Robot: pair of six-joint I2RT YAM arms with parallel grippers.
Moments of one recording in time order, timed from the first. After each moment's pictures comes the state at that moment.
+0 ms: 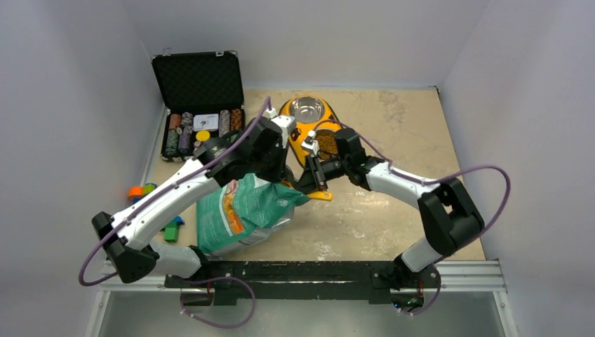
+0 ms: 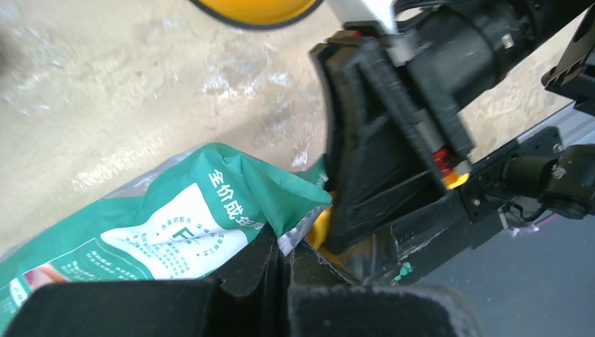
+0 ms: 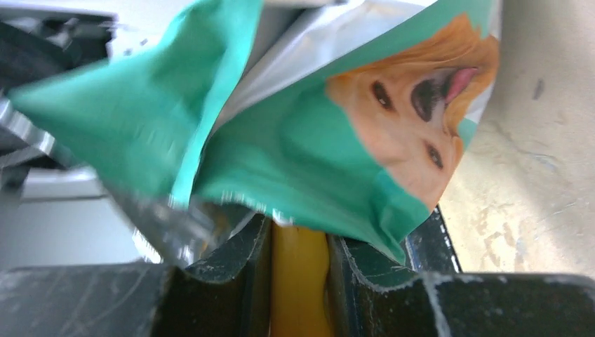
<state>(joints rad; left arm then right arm) -0.84 1.37 1.46 -0.95 -0.04 -0.46 0.60 1.62 0.93 0.10 -1.12 0.88</state>
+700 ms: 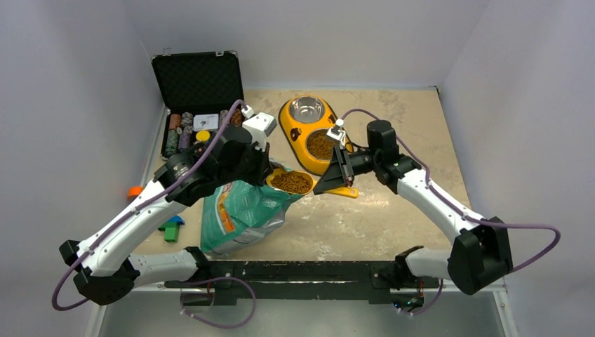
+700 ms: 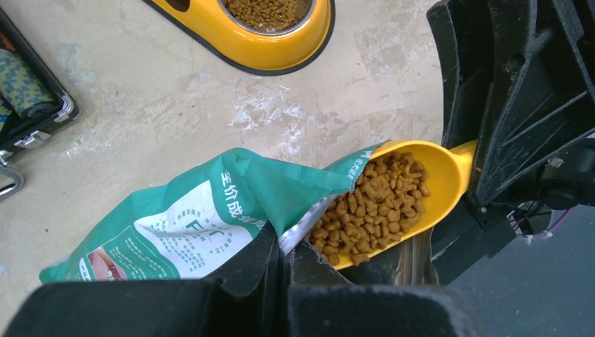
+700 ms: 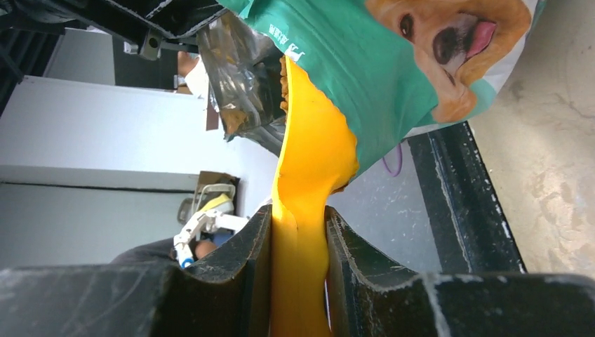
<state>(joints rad) -0.86 1.13 1.41 -0.91 -0.12 -0.36 0.42 1.27 0.91 -0.09 -1.29 0.86</state>
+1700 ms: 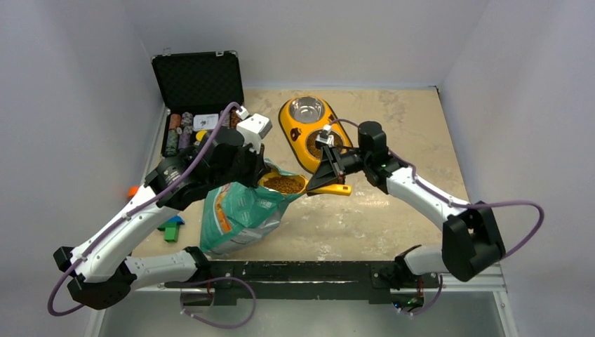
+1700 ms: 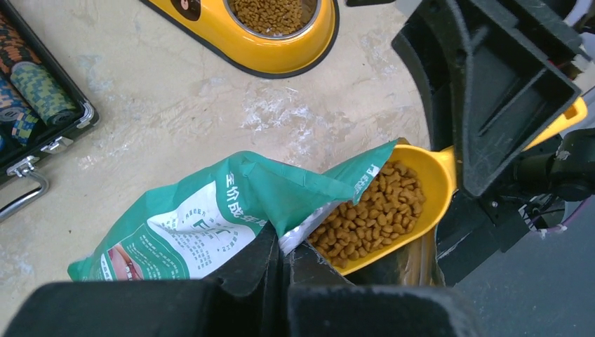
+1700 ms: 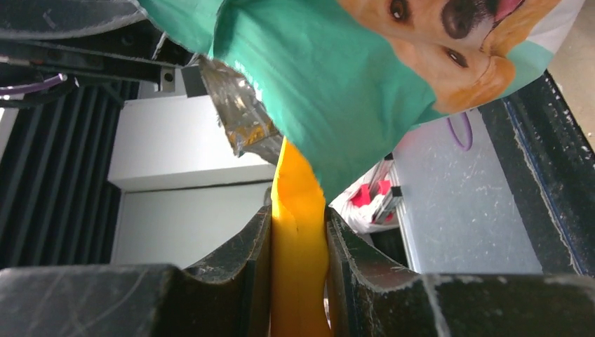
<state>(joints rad) -0.85 1.08 1.41 -0.93 -0.12 -0.31 0.48 1.40 0.87 0.24 -1.36 1.35</state>
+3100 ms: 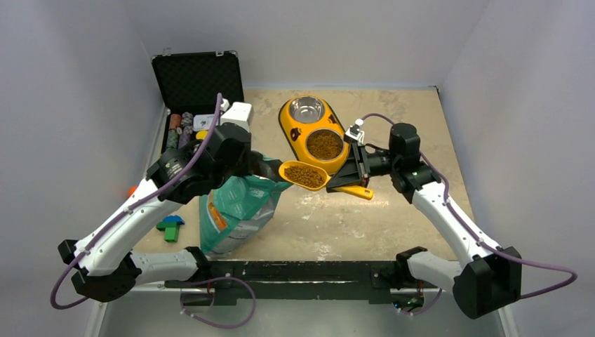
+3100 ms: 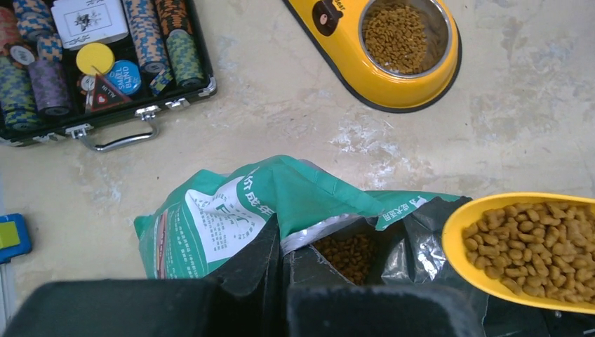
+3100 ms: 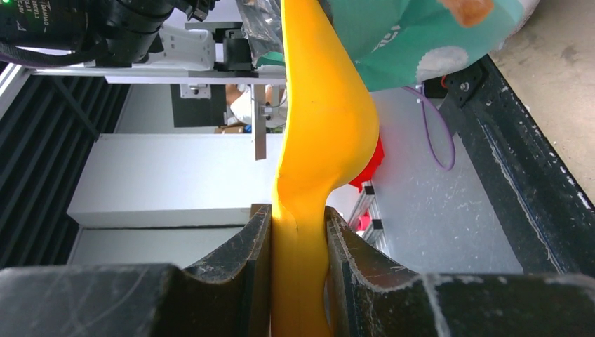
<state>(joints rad) -0.87 1.14 1.51 -1.08 -0.51 -0.47 0.33 1.10 0.84 -0.05 -1.33 1.18</state>
